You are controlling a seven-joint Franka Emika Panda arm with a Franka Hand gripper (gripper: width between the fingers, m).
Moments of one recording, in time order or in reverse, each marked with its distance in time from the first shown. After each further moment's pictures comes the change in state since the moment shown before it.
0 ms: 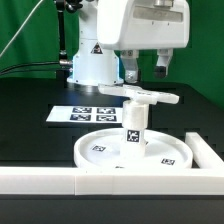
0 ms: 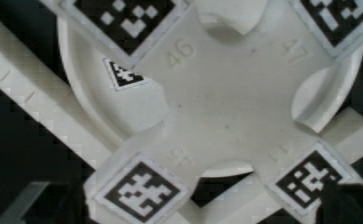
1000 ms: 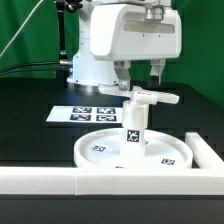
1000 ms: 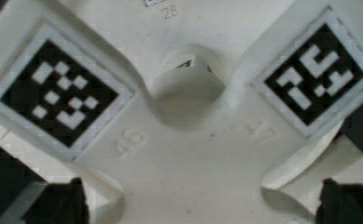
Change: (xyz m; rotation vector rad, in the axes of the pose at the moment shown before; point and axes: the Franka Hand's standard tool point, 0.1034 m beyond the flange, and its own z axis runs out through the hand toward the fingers) arm -0.020 -0.014 0.020 -0.012 0.021 0.008
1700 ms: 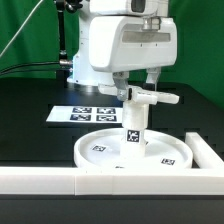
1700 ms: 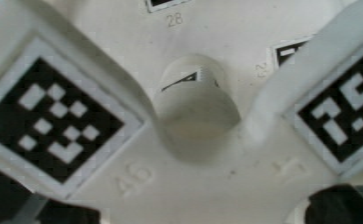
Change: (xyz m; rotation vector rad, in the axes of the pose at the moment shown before) arm -0.003 0.002 0.011 0.012 -0.010 -0.024
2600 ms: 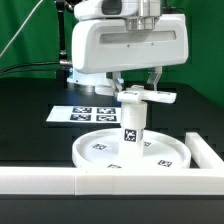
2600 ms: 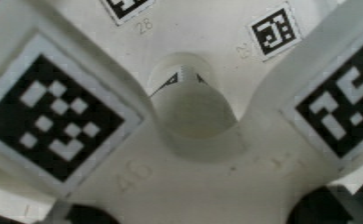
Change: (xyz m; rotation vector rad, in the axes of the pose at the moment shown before) arm -0.005 0.001 0.001 0.070 0.039 0.482
